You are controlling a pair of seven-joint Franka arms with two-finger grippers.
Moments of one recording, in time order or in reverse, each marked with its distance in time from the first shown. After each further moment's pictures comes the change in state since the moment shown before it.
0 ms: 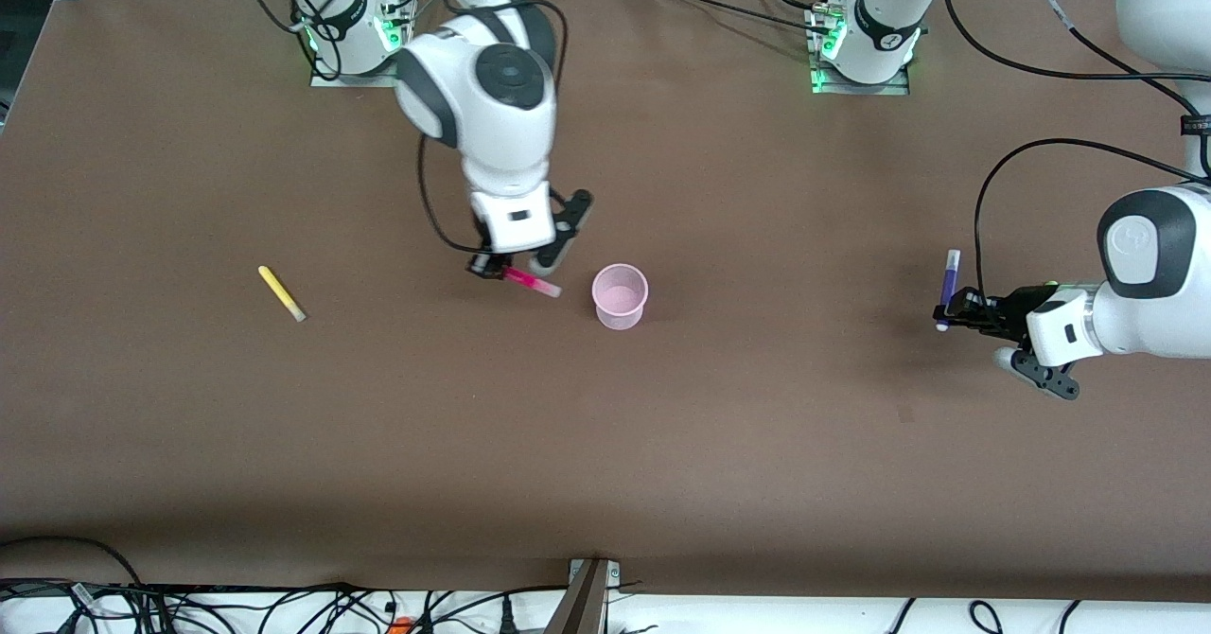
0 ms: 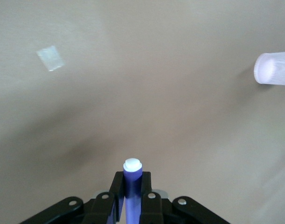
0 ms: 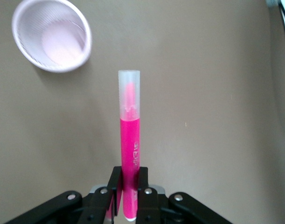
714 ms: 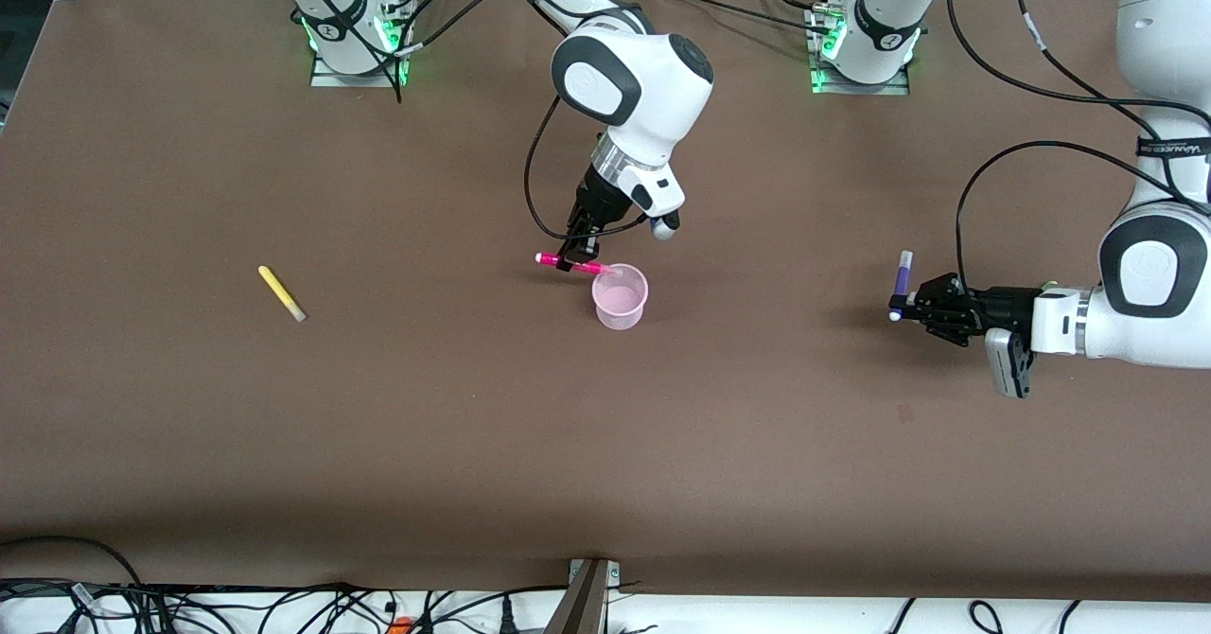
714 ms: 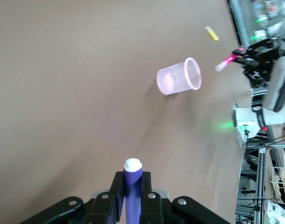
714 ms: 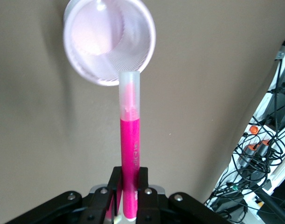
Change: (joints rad) left arm 0.025 0.080 -0.002 0.000 -0.380 -0.114 0.434; right arm 0.214 0.198 -0.009 0.180 -0.306 -0.223 -0.082
